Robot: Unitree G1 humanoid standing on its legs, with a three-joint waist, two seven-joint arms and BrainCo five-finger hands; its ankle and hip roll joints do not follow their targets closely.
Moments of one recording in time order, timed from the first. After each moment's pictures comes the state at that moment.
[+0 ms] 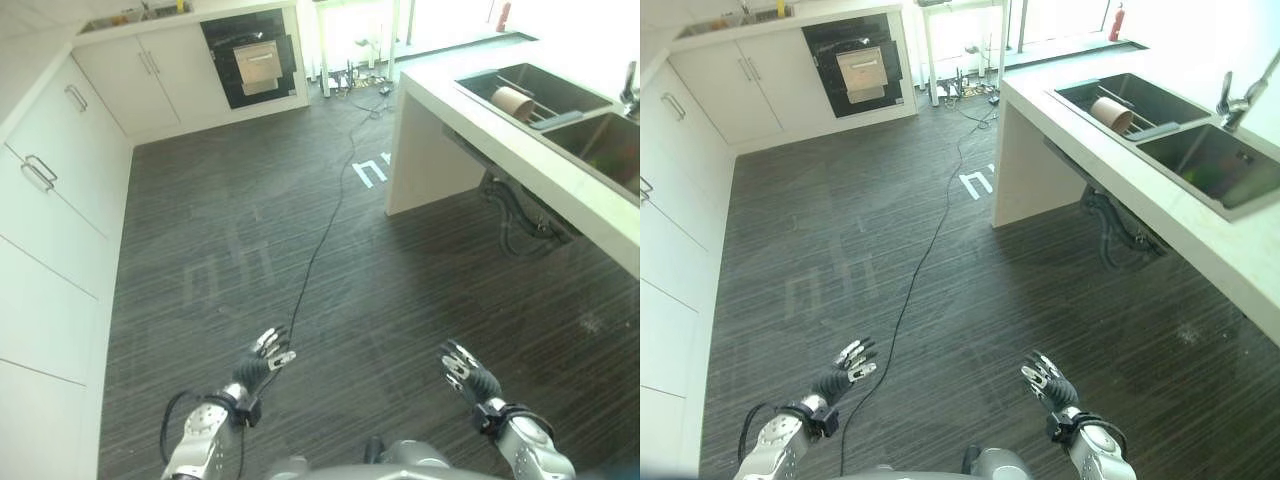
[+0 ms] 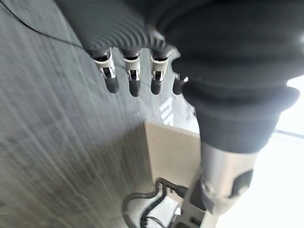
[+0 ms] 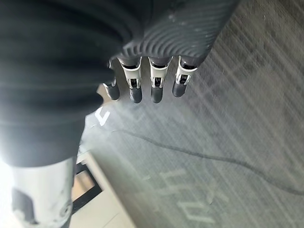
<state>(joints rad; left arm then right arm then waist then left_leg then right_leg) 0.12 0.32 -0.11 0.53 -0.45 -0.15 -0.36 0.11 -0.30 0.11 0.60 0.61 -0.03 0.30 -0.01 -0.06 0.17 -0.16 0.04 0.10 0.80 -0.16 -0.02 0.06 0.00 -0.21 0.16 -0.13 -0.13</state>
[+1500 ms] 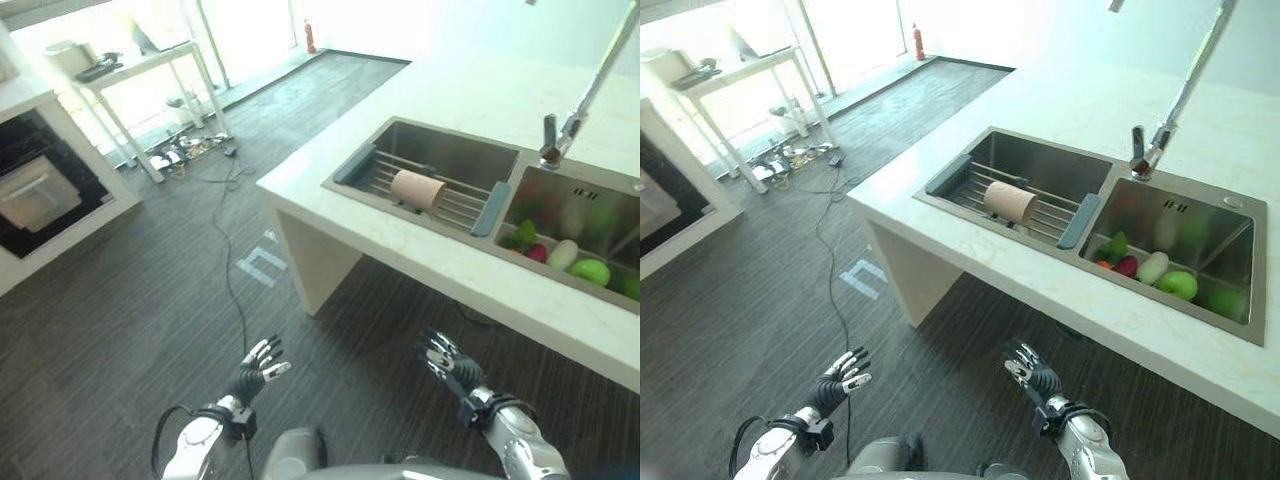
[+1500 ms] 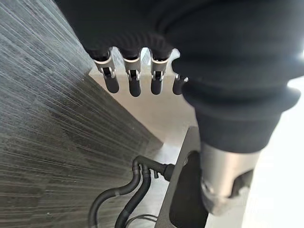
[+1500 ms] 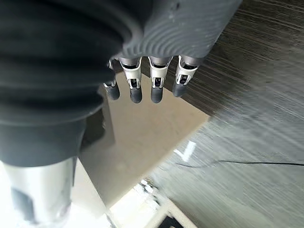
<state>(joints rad) 0.22 0.32 -0.11 0.44 -0.45 -0.12 -0.30 0.10 -0.31 0.19 0.49 0.61 -0.05 0.33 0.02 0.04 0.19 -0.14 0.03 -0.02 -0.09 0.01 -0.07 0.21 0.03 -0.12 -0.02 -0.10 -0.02</state>
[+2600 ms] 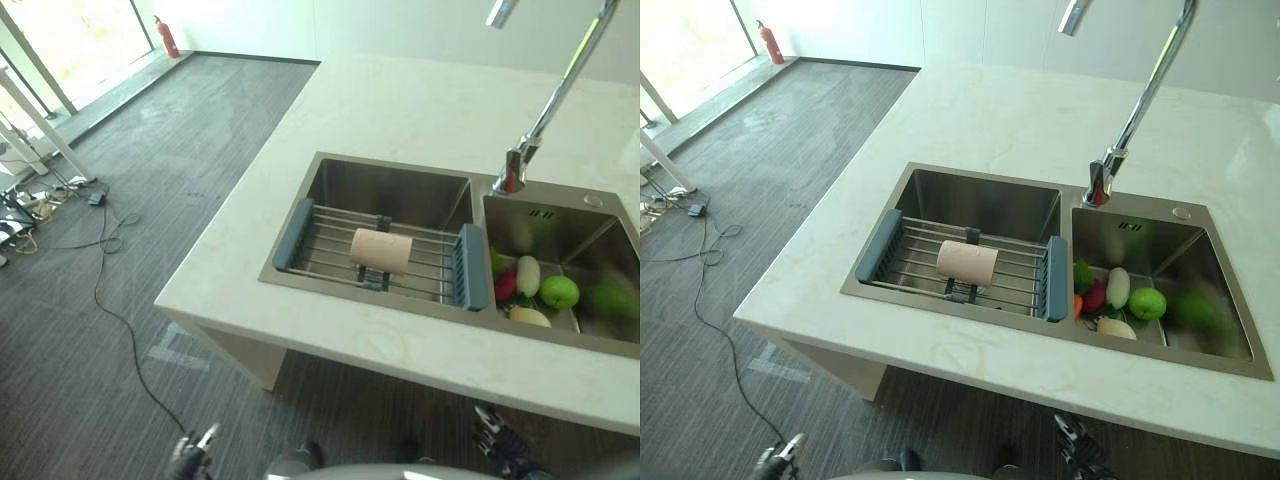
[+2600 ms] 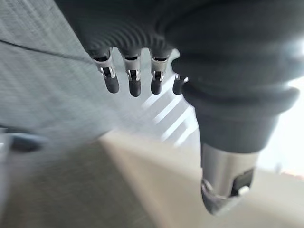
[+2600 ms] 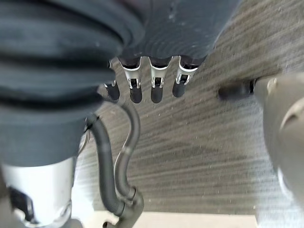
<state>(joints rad) 0.19 0.27 0.24 0.97 -0.73 -0.28 -0.04 0.12 -0.31 -0.10 1.12 0.65 -0.16 0.31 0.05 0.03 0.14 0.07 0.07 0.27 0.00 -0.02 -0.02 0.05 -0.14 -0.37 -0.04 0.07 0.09</state>
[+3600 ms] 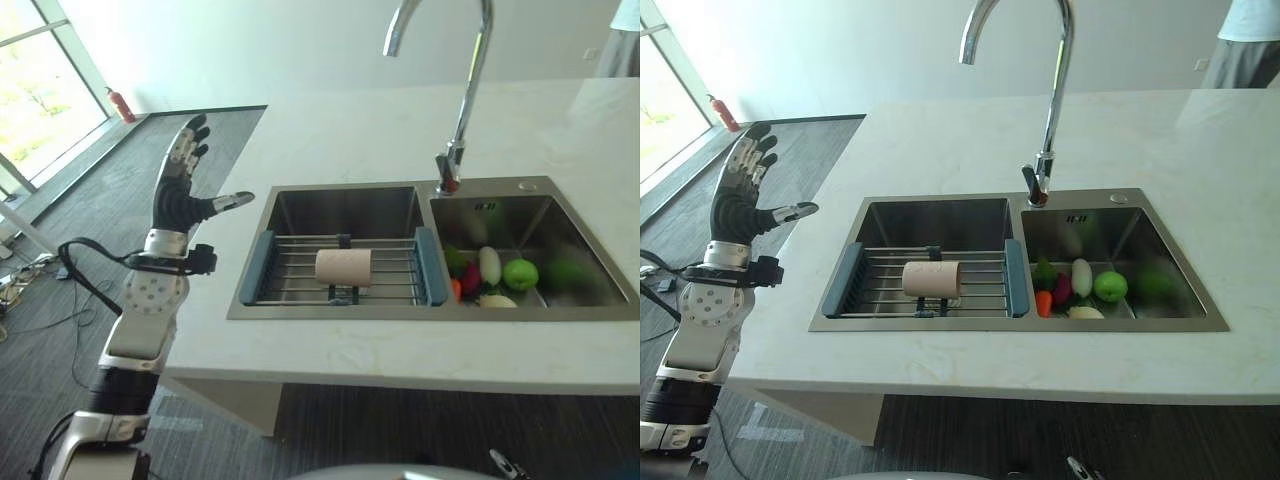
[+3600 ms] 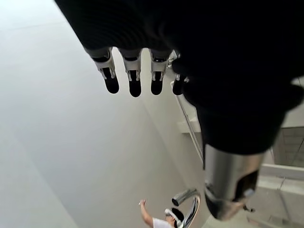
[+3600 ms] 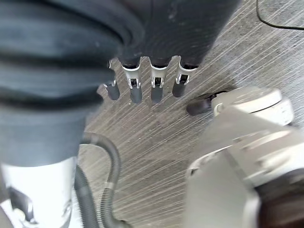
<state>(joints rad) -0.30 0.67 -0.02 0.04 -0.17 -0.26 0.07 0.19 -0.28 -0.06 1.21 0.63 -0.16 0.32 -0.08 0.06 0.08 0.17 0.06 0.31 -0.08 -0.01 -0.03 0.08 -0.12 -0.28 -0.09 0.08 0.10</state>
